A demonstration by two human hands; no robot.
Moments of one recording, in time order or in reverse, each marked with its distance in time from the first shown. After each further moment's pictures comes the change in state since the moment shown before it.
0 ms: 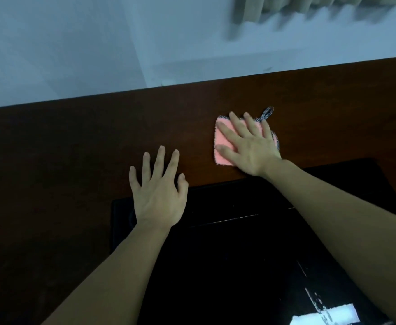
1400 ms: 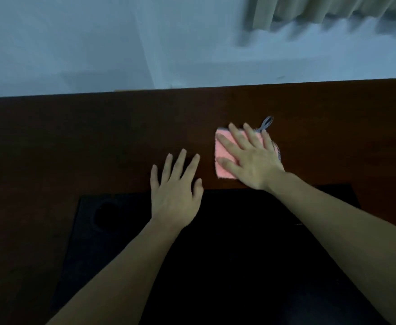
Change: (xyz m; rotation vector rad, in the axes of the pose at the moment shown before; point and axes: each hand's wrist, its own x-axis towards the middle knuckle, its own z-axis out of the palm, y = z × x) left_hand 0.001 0.105 0.010 -0.104 -0.051 0.024; right_hand -0.012 0.074 0.000 -0.032 -0.020 -0.167
